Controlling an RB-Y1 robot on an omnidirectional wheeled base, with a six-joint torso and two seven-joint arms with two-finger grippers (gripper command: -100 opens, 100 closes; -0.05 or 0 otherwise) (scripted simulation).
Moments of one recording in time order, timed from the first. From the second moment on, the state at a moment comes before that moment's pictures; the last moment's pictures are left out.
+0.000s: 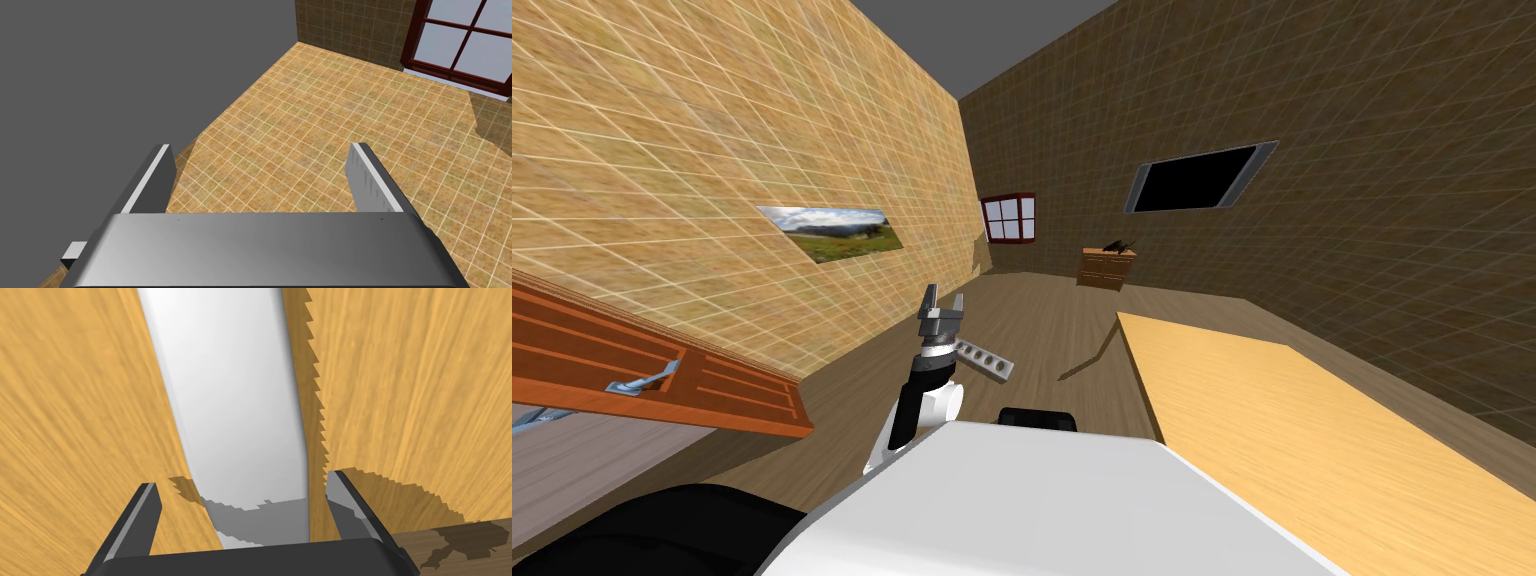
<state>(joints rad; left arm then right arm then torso) 0.49 0.04 -0.05 -2.39 0.01 -0.37 0.14 0.60 -0.80 0.09 -0.71 1.28 -0.78 0.99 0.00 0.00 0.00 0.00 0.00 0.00</state>
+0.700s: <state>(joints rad) 0.49 0.04 -0.05 -2.39 0.01 -0.37 0.14 0.58 -0.80 0.08 -0.69 1.29 -0.79 1.00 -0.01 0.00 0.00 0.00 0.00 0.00</state>
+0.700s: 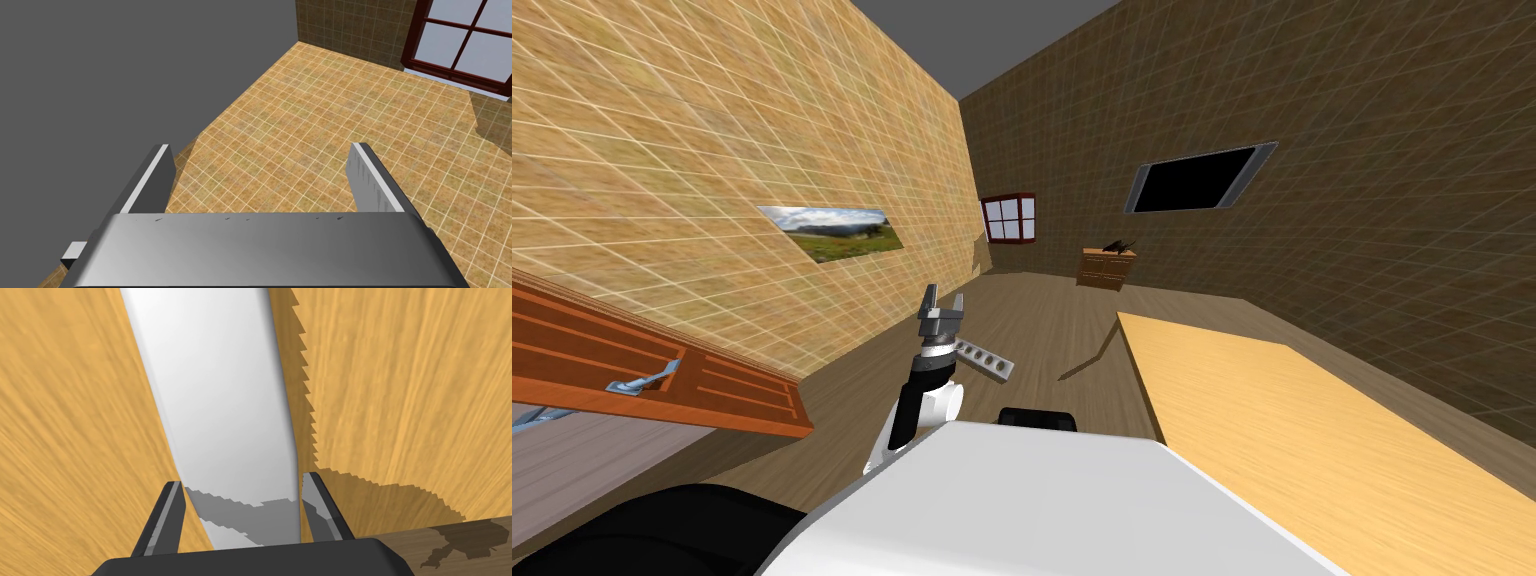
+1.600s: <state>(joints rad) 0.49 0.04 -0.05 -2.39 0.01 -0.37 0.14 0.74 -0.86 0.17 -0.92 1.20 -0.68 0.93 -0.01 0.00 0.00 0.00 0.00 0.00</state>
